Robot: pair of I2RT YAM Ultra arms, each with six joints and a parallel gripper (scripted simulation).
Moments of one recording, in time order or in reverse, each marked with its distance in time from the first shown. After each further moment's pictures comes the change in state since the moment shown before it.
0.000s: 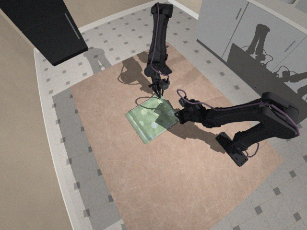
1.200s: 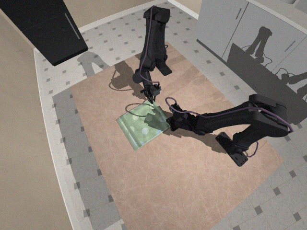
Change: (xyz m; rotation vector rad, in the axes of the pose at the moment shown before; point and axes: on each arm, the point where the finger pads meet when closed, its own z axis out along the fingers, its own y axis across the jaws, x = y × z) left arm 0.016 0.061 0.014 -0.006 -0.005 -0.010; right arm 0.014 -0.059 0.016 -0.001 -0.013 0.010
